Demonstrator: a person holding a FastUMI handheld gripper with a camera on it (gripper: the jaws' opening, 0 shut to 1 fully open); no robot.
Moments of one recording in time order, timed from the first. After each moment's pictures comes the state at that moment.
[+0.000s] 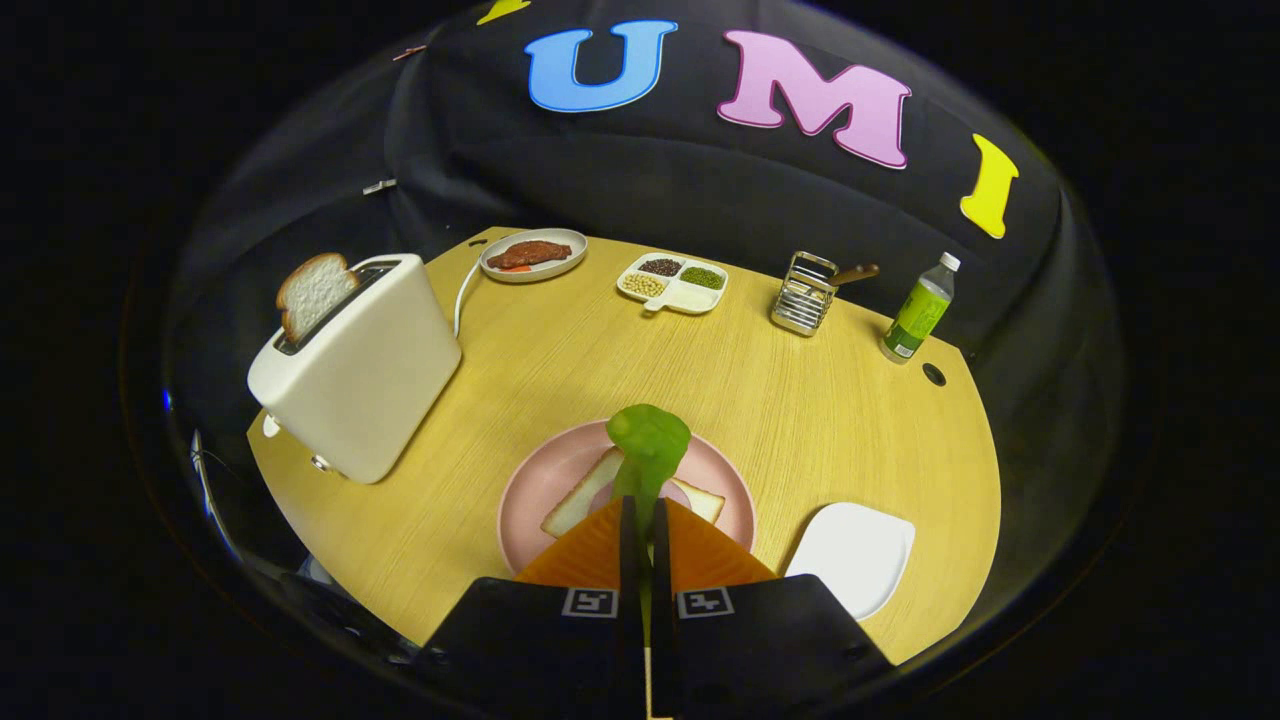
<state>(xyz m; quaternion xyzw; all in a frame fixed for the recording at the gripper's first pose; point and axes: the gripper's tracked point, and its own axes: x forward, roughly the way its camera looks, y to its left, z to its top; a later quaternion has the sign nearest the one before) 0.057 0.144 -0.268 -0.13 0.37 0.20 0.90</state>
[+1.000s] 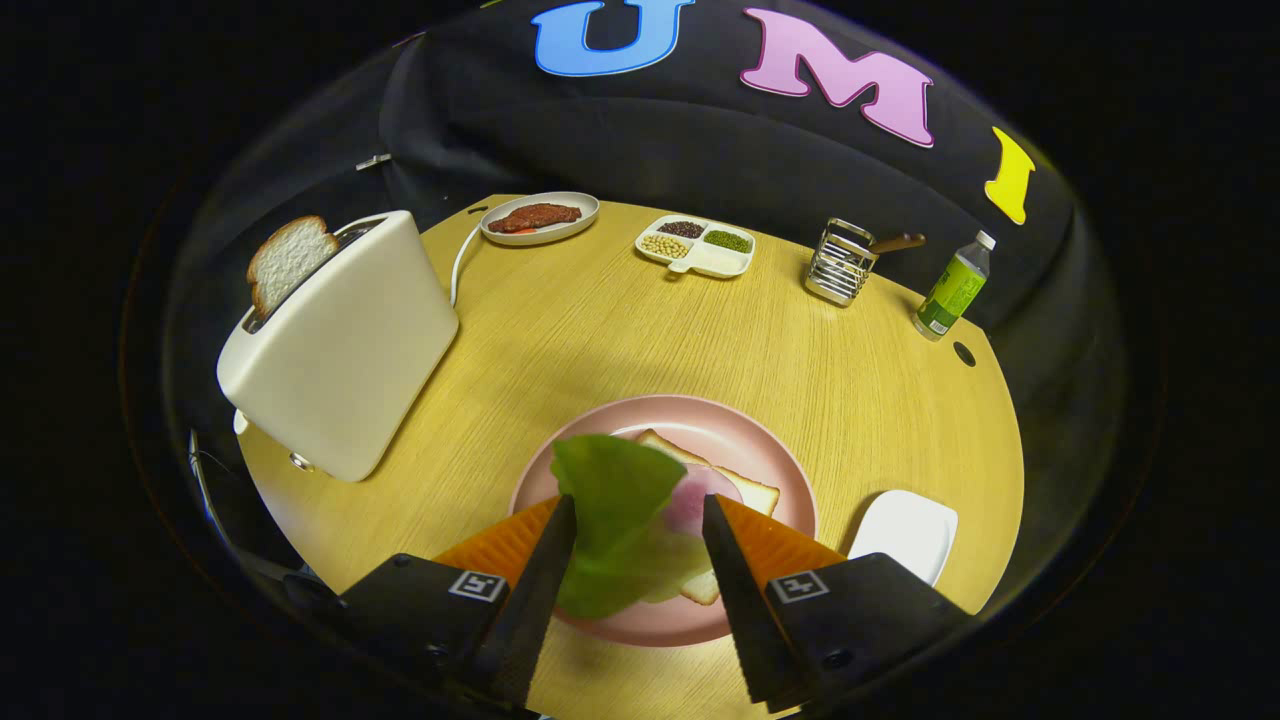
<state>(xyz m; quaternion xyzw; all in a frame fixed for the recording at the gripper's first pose) 0.057 0.169 -0.312 -0.13 0.40 0.19 0.89</state>
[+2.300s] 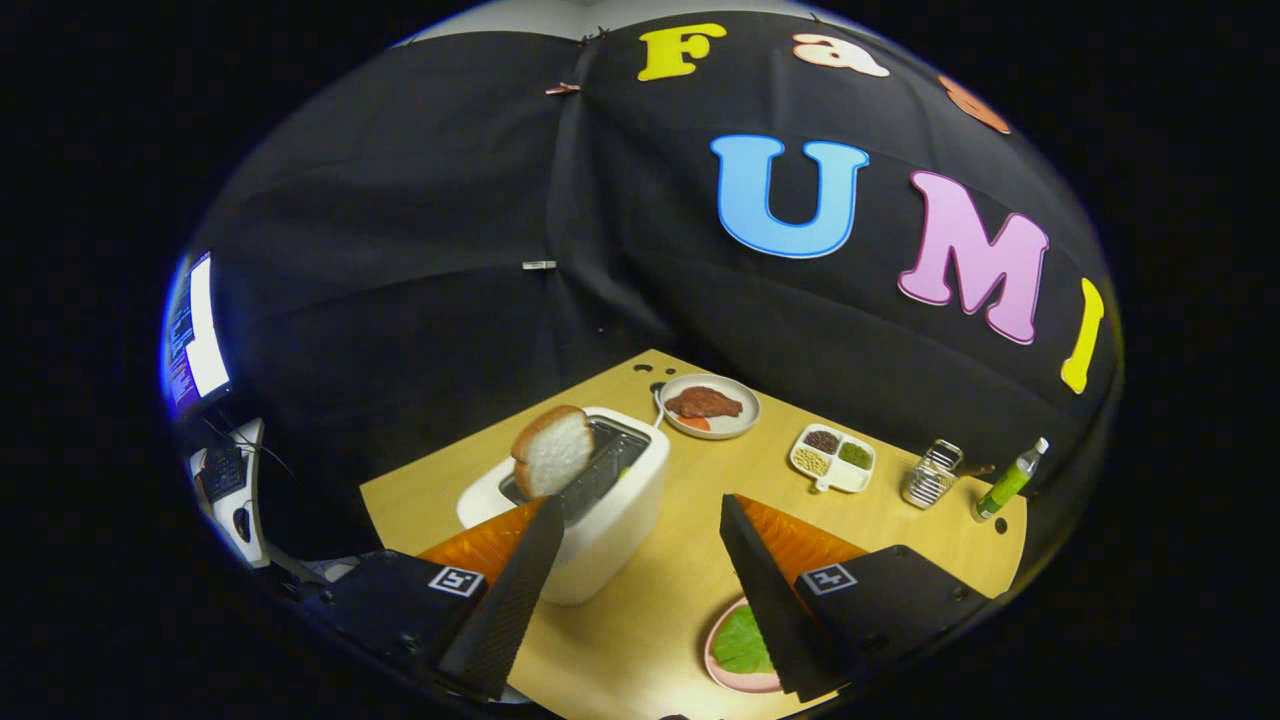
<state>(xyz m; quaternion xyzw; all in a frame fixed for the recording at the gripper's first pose) 0.000 0.377 -0.126 -0.12 0.19 0.38 0.90</state>
